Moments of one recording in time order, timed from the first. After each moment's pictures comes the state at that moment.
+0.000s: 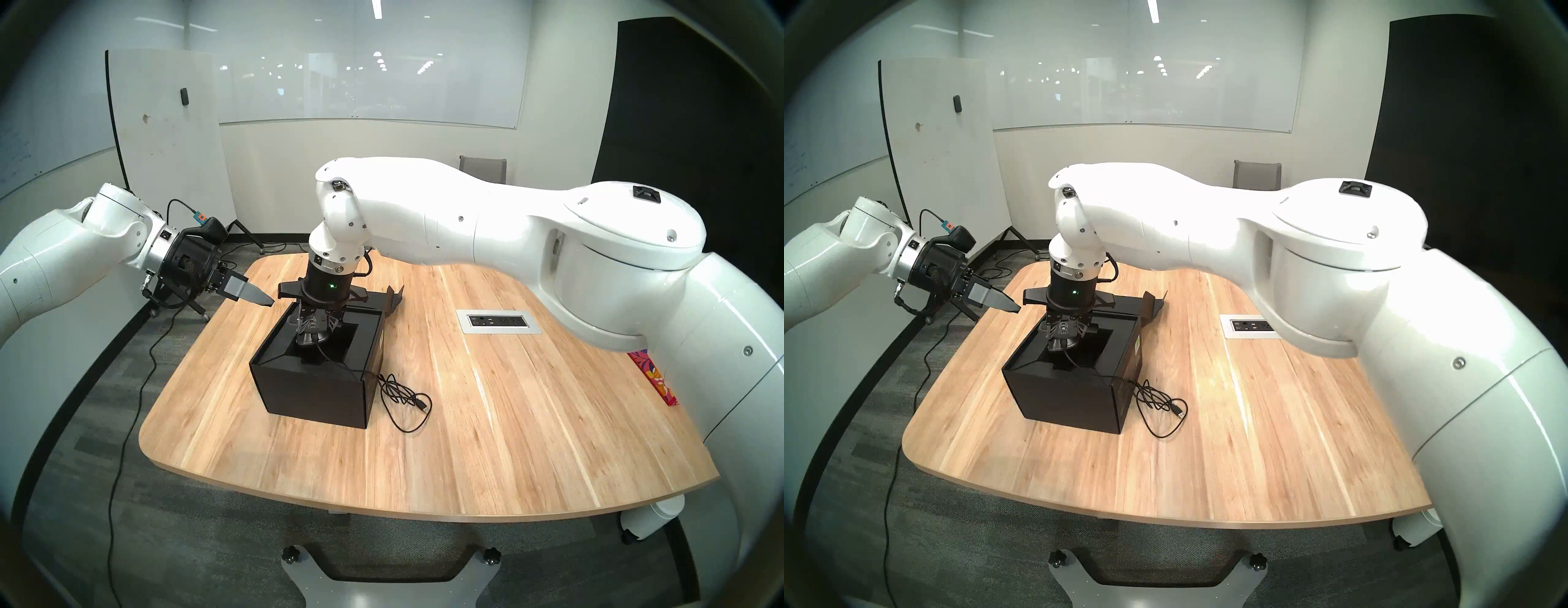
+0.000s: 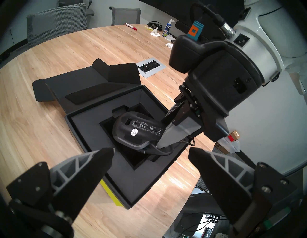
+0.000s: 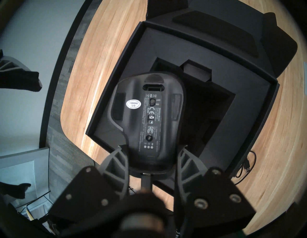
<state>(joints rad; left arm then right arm) 0.05 -0.40 -0.07 -1.30 -1.13 0.74 -1.09 0.09 -1.65 -0.14 -0.86 2.88 0.89 -0.94</state>
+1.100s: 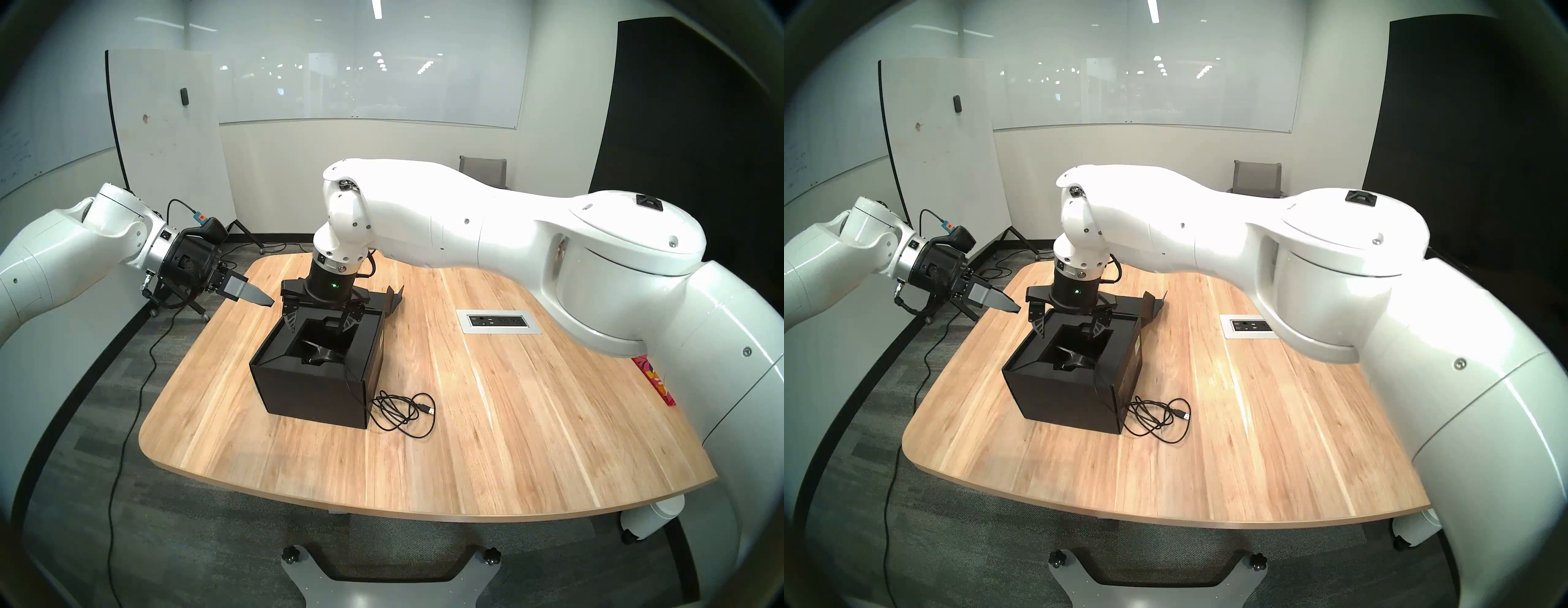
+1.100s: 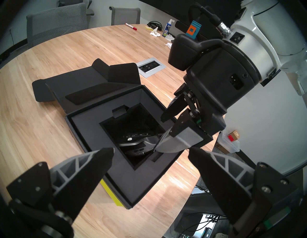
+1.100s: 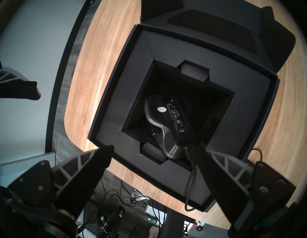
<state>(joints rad) 0.05 -0.40 -0.06 -1.30 -1.13 0.74 -1.09 0.07 -1.63 -0.10 -0.86 2.88 0.87 -0.96</state>
